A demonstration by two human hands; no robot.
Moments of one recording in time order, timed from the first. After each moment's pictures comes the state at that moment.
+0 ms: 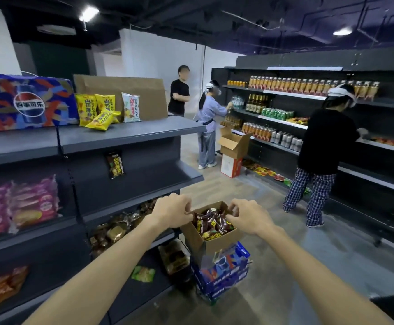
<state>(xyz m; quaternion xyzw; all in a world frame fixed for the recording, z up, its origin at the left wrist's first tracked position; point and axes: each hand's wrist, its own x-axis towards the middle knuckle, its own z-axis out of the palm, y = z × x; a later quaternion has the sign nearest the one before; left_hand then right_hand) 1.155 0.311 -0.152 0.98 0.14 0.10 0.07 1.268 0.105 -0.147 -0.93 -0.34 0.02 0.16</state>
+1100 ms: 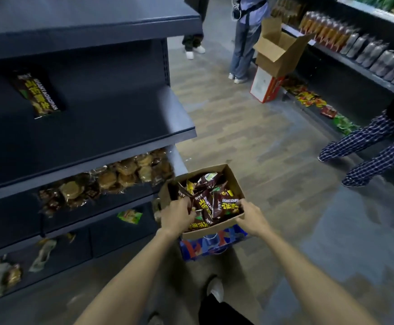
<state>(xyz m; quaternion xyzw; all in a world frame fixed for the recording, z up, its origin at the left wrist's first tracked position) 1.528 0.373 -0.435 0.89 0.38 0.00 0.25 1.695 0.209 -0.444 -0.91 -0.30 0.27 0.12</state>
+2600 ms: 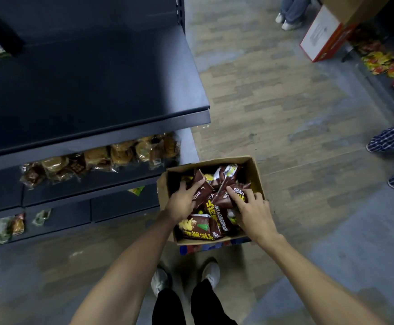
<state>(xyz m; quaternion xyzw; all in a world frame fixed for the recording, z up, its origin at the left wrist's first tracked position) 1.623 0.458 -0.596 0.87 0.36 -0.12 0.31 1.782 0.285 -0.553 -0.84 -0.52 0.15 -0.04</state>
